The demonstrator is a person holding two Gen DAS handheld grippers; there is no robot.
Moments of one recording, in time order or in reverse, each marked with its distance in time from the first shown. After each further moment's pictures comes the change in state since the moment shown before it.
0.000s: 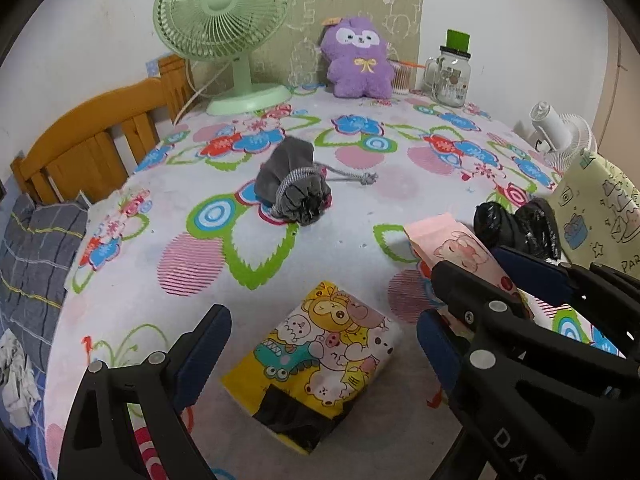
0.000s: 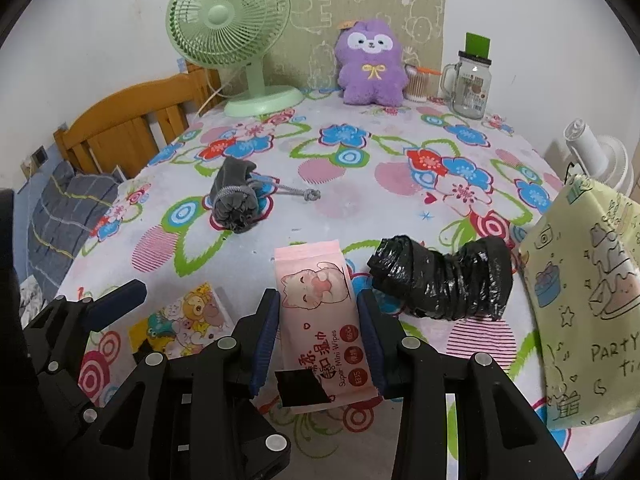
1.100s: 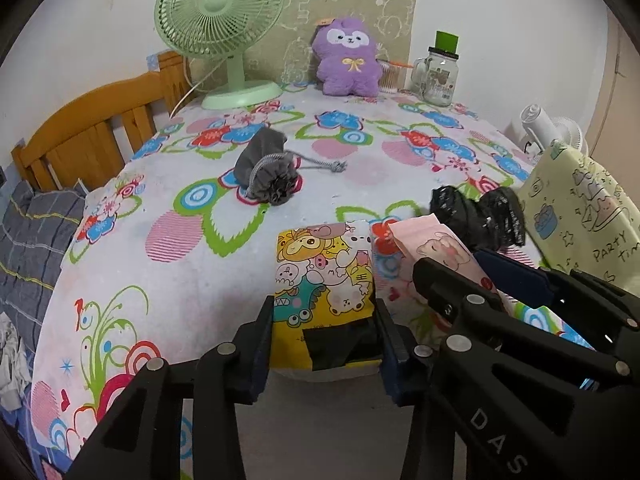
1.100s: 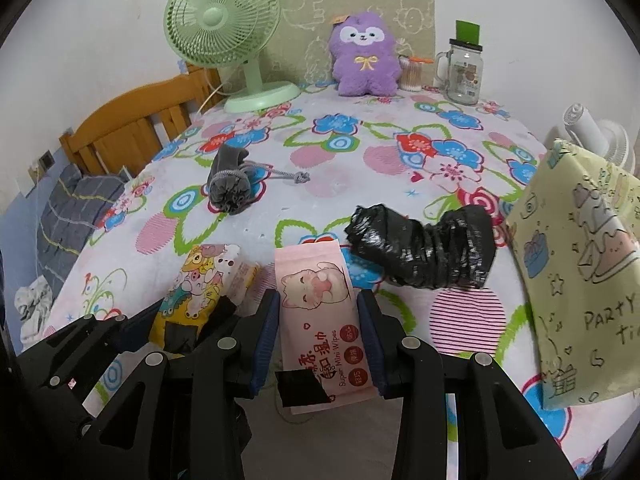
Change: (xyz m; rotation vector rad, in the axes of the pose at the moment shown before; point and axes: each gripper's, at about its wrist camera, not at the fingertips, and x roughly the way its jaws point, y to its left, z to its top) left arm -0.024 -0.026 -0.013 -0.027 -0.007 -0.015; right arm -0.020 -0.021 -0.016 0.031 -0.016 0.039
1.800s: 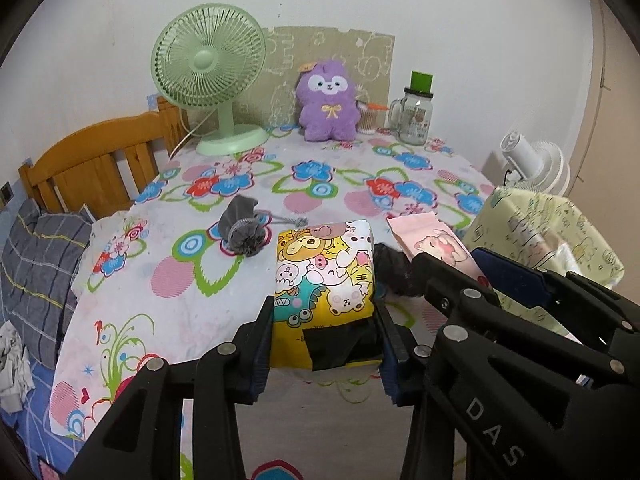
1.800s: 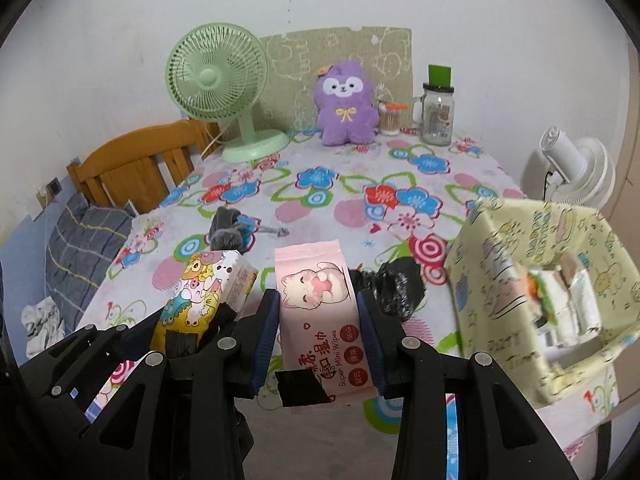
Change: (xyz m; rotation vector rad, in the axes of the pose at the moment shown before) left arm -0.056 -0.040 0.022 -0.003 -0.101 -0.007; right arm -0.070 -0.027 0.018 0.006 -0.119 0.003
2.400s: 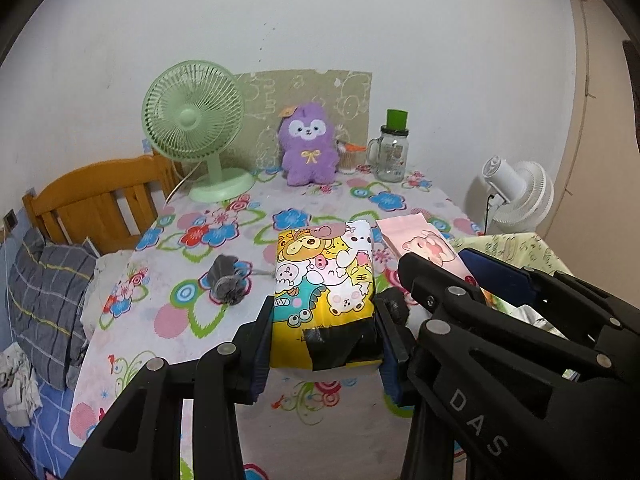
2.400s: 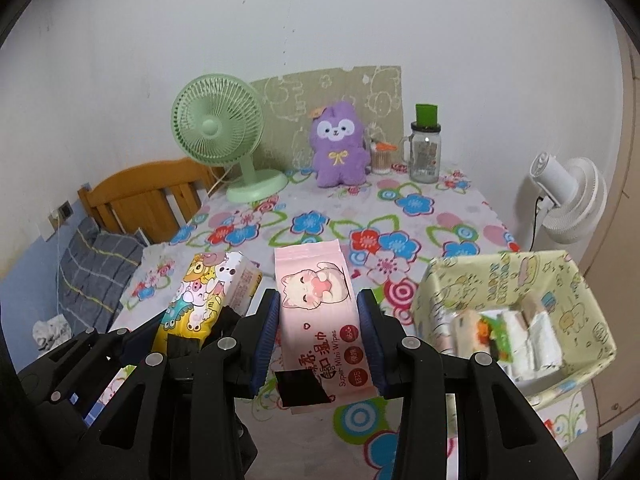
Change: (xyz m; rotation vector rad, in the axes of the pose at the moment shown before) left arm -0.043 -0.042 0.035 0.034 -0.090 0.003; right arm -0.052 -0.030 0.034 0.014 -0.084 0.025
